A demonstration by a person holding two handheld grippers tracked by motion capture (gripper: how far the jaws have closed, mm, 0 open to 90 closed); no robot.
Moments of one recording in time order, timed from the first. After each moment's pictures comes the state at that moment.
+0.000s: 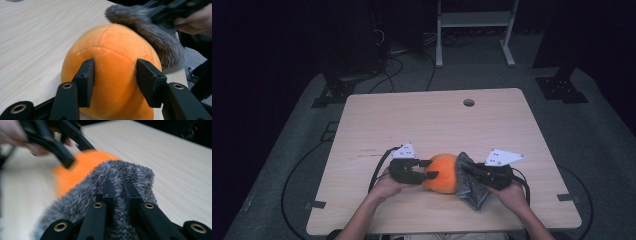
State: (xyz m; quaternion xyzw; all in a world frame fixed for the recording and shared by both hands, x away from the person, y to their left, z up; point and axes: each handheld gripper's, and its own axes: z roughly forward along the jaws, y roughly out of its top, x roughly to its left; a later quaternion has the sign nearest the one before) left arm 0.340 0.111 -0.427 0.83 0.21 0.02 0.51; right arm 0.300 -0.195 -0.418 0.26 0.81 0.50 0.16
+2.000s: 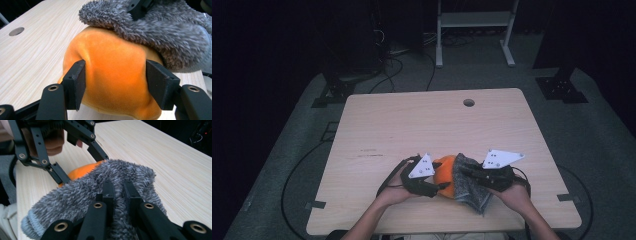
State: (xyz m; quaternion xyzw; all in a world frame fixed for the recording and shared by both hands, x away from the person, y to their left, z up) left arm 0.305 0.071 -0.413 0.87 0.09 0.14 0.46; right arm 0.289 -0.187 -0.394 0.21 0.84 0.48 0.16
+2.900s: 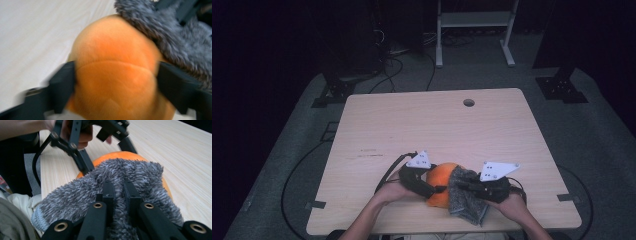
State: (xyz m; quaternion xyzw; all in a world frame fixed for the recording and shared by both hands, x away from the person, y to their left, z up) left arm 0.321 0.081 -0.428 0.88 0.14 0.06 0.45; right arm 0.277 -0.183 -0.421 0.18 0.84 0.50 0.10
